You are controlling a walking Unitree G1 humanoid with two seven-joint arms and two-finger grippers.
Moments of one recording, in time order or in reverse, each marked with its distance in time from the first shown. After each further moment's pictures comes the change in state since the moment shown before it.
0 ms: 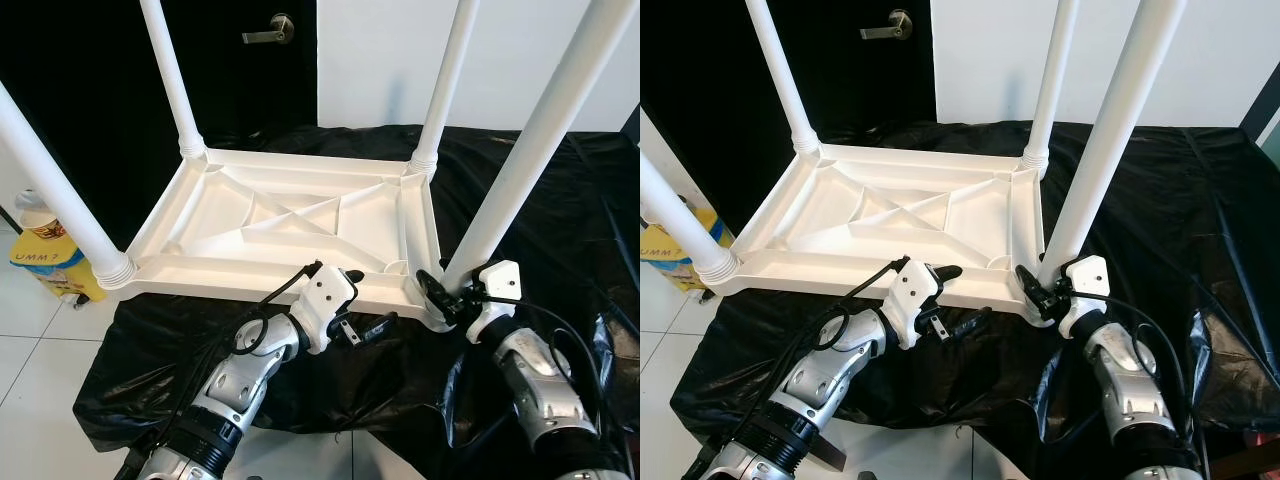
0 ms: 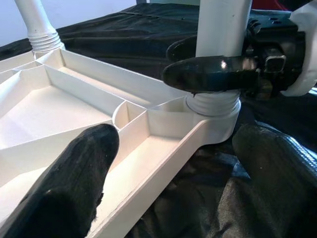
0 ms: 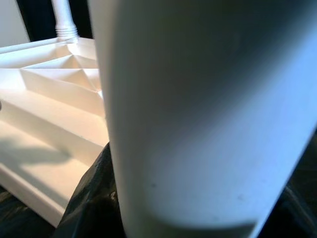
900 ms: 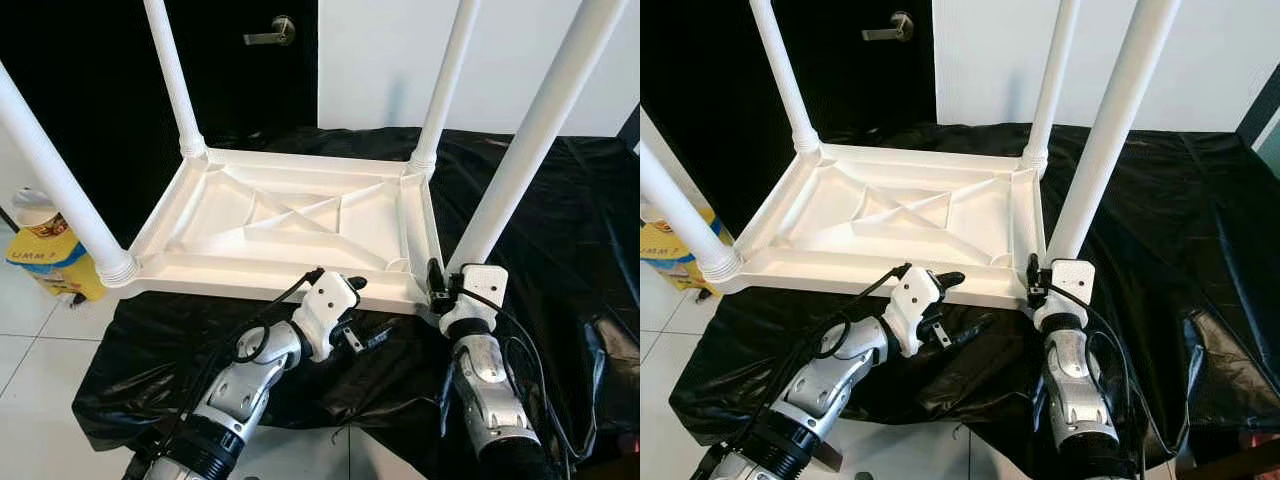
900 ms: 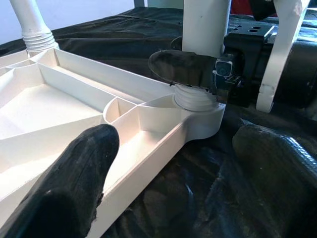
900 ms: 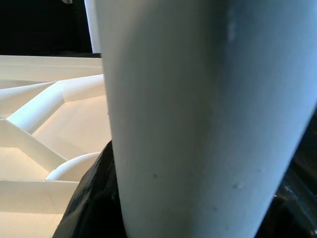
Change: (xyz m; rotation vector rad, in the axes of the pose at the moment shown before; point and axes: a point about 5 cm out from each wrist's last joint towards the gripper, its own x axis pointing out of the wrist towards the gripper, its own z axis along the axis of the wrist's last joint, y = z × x) left arm -0.002 -0.007 -0.002 -0.015 -0.005 -0.003; right arm 0.010 0.027 -0.005 0.043 0.017 -0.462
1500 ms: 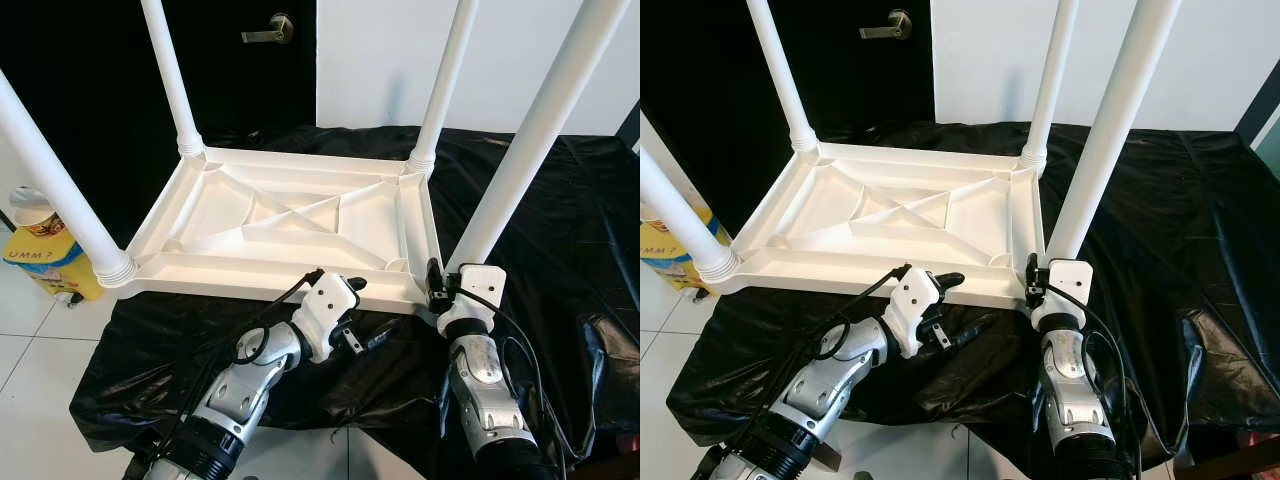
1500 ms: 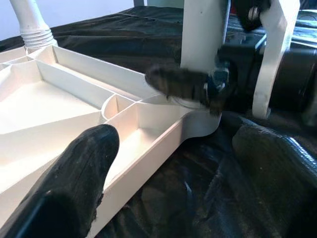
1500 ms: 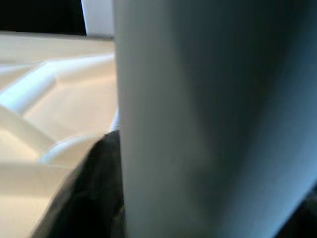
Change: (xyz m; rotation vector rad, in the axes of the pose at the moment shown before) left arm -0.001 -0.001 -0.001 -0.002 0.005 0.001; right arm 0.001 0.002 -0.006 -0.020 0.034 -0.004
